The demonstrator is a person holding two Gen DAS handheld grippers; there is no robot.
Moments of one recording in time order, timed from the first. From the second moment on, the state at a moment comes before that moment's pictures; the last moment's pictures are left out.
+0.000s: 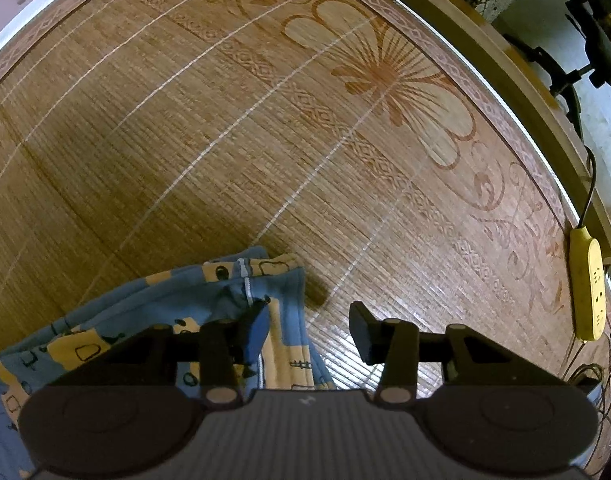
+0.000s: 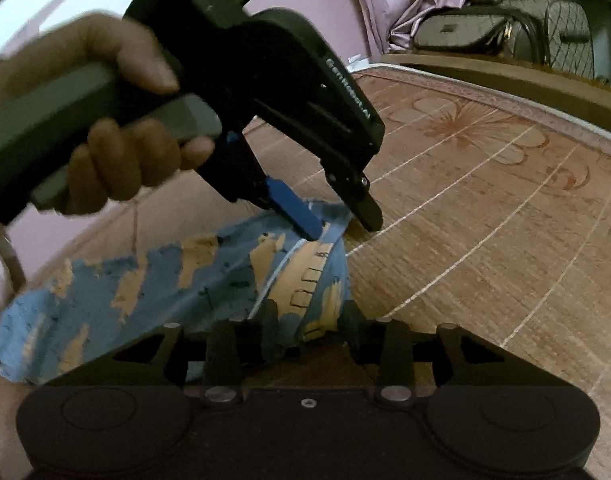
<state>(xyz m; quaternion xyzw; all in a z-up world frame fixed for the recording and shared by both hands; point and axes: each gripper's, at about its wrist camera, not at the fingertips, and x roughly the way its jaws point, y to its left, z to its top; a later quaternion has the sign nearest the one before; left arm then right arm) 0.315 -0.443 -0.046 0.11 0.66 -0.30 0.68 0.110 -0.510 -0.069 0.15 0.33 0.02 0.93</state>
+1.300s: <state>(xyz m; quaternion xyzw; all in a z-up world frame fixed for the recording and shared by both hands) 0.312 -0.444 -0.044 0.09 0.65 -0.31 0.69 0.114 -0.507 -0.071 0.13 0.32 0.00 0.94</state>
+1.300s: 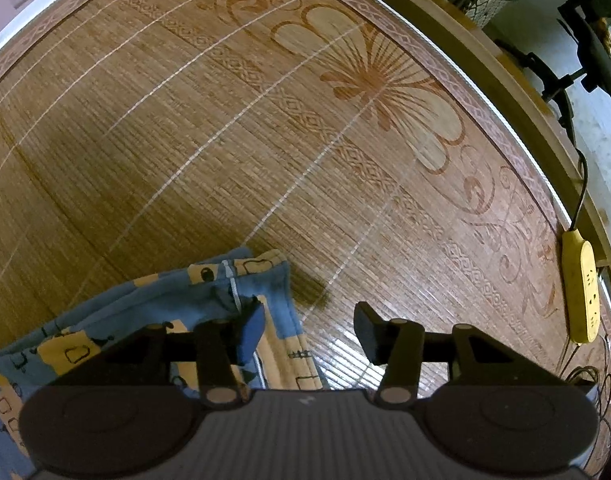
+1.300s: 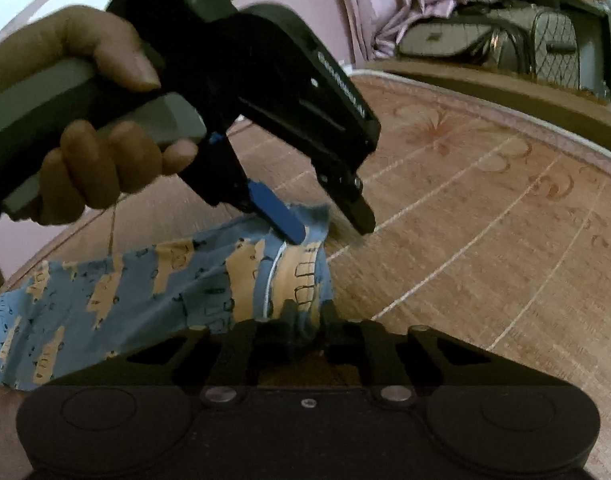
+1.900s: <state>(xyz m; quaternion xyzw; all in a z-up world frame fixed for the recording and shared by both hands) 0.306 -0.423 -0.033 0.13 0.65 -0.29 0.69 0.093 -0.440 -0.061 -0.11 0.25 0.05 0.96</state>
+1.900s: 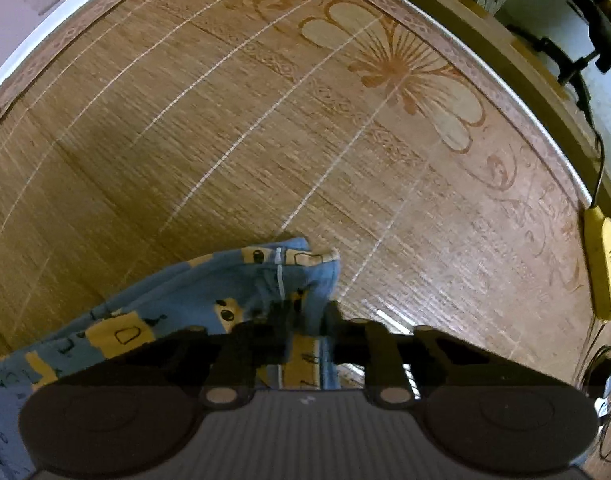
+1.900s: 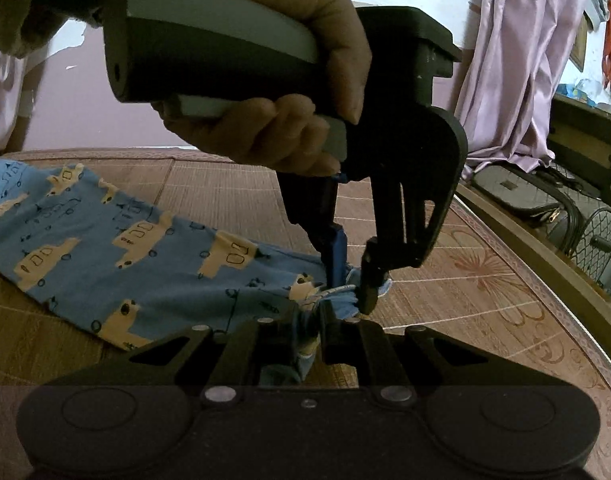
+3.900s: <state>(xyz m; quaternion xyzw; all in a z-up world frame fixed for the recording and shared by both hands) 0.307 -0.083 -0.051 -0.17 0.55 -0.25 0.78 0.076 -0.278 -0.066 -0.10 0.24 0.22 0.94</state>
